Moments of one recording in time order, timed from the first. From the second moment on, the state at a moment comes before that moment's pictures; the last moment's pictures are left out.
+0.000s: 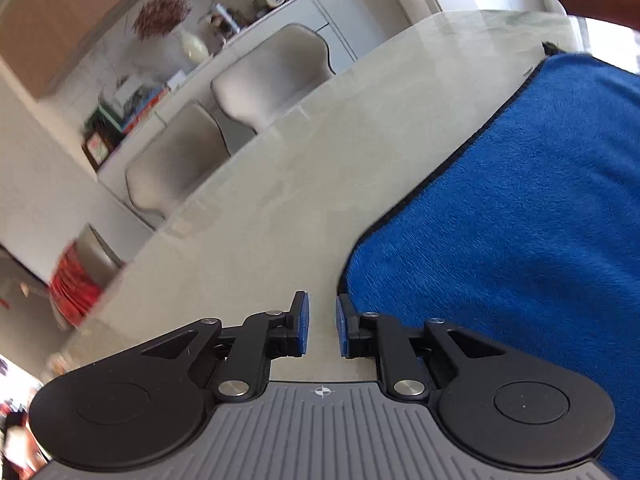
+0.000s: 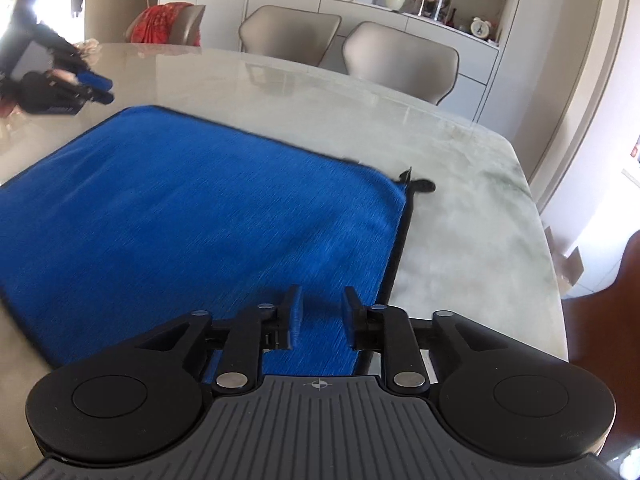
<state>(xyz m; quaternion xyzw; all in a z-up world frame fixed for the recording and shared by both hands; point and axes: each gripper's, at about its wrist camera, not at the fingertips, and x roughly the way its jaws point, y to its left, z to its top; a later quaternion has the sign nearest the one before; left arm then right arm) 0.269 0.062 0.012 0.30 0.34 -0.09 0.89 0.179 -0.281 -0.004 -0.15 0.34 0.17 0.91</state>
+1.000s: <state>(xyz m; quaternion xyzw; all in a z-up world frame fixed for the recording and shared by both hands) 0.113 0.070 0.008 0.20 0.40 -0.16 0.88 0.109 -0.293 -0.003 -0.14 0.35 0.14 0.92</state>
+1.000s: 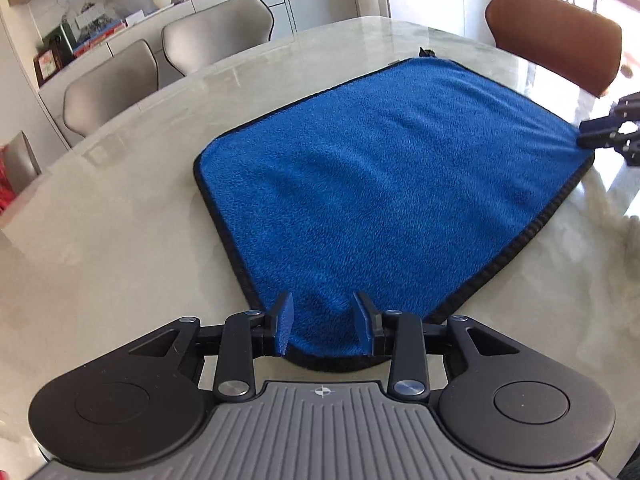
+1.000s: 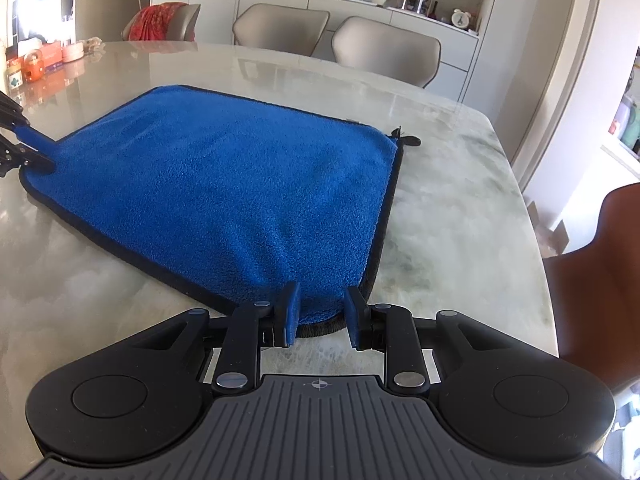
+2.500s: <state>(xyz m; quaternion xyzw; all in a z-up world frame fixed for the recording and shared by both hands) 0.213 0.139 0.003 -0.07 0.47 -0.09 0.88 0.085 -0.281 0.003 -0.15 0.32 0.13 0.93</state>
